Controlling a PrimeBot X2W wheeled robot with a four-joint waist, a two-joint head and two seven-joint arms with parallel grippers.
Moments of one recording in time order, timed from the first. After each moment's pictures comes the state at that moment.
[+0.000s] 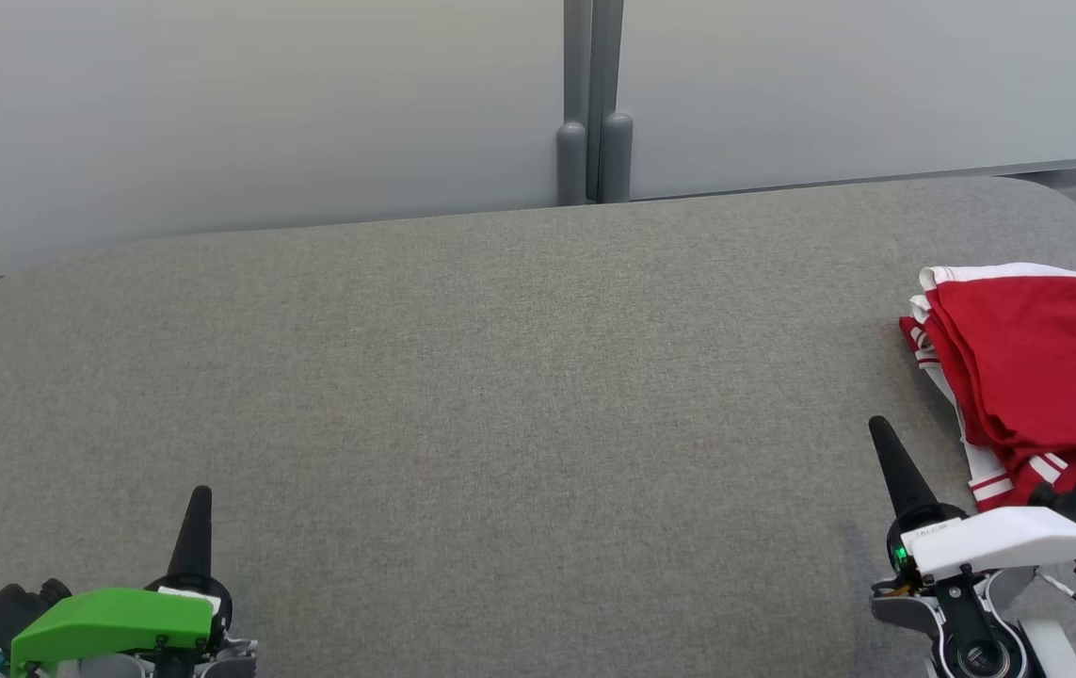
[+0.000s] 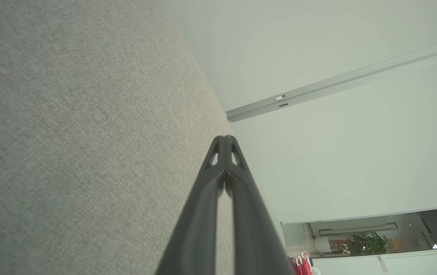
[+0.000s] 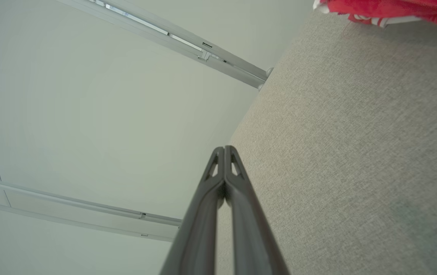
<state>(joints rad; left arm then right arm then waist) -0.01 0.12 0.00 0.20 -1.31 -0.02 0.02 -0.07 -0.05 -0.02 0.19 1.18 0.13 0.03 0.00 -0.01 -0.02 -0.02</state>
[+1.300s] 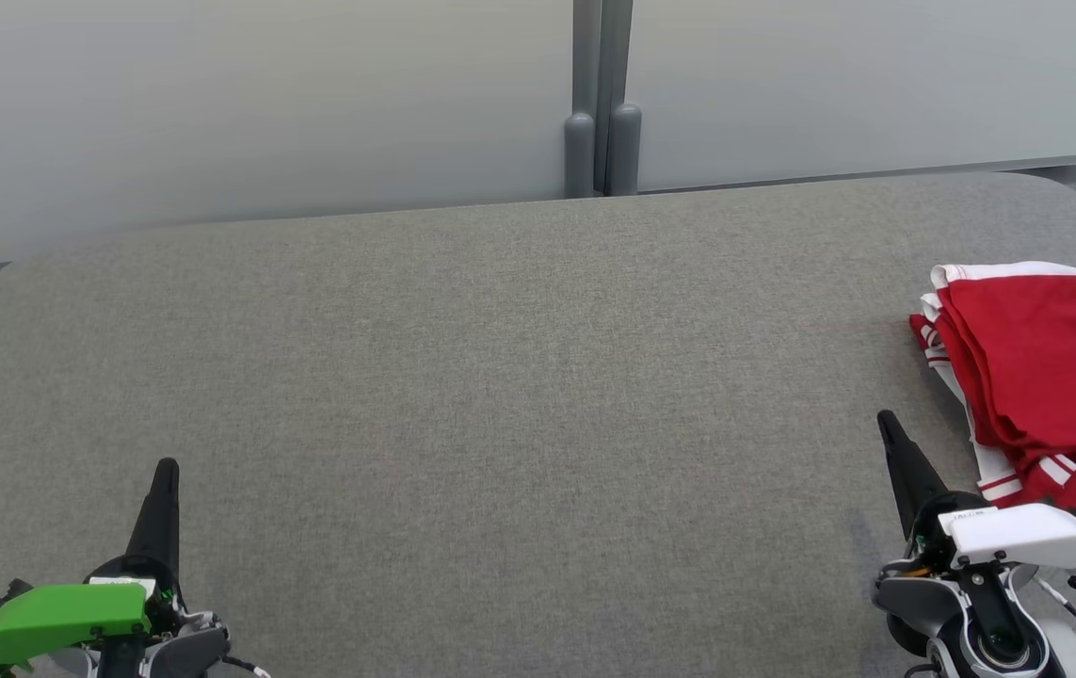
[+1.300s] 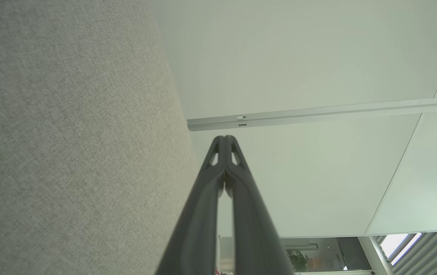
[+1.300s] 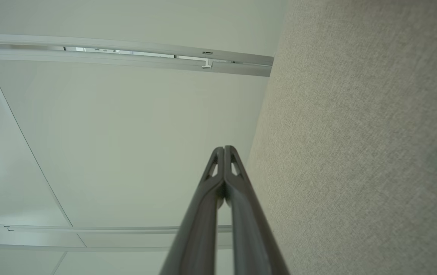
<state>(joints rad) -0.05 0.07 0.12 0.20 -1.54 -0.10 0.11 -0.09 -0.05 -0.04 0.23 1.51 0.13 0.06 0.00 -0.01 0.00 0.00</state>
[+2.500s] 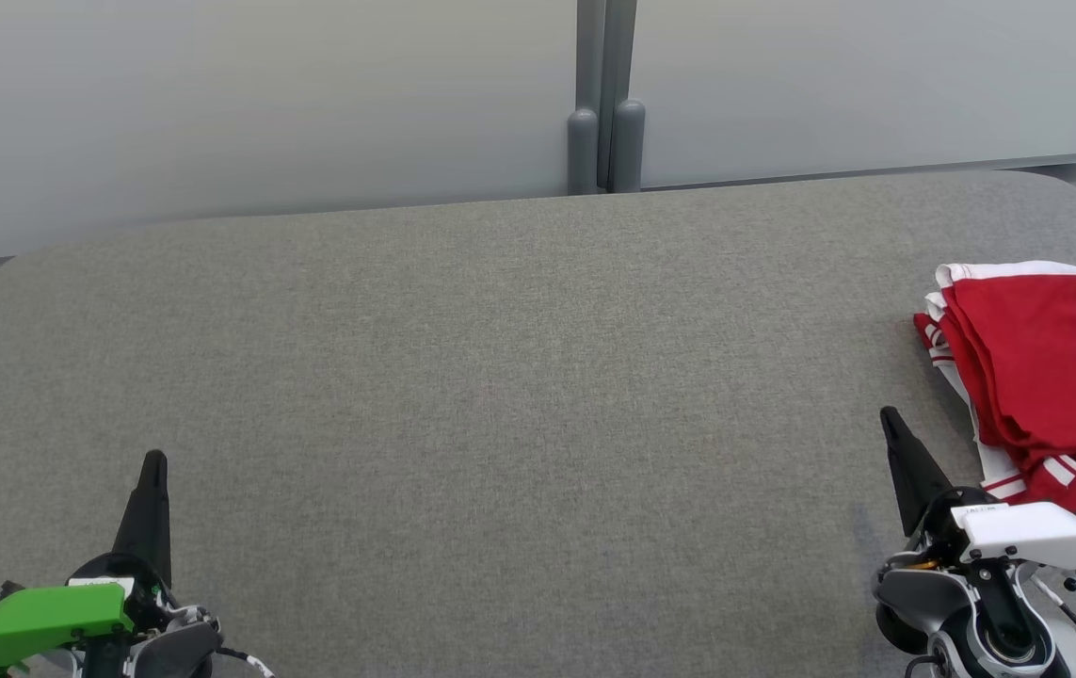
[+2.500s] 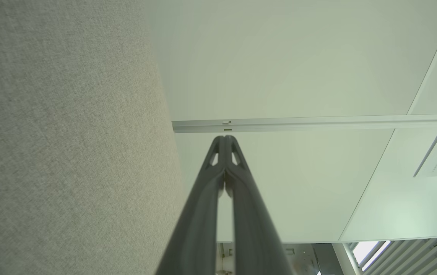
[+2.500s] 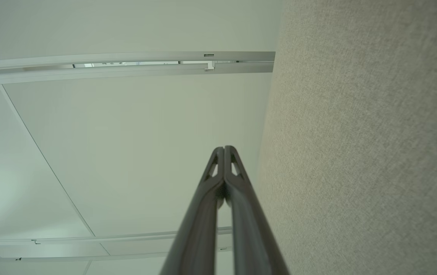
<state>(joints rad) -0.06 0.06 0.17 0.21 -1.62 -0.13 0.14 -0.10 -0.05 -0.05 0.24 1.62 0.13 0.07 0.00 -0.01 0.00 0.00</state>
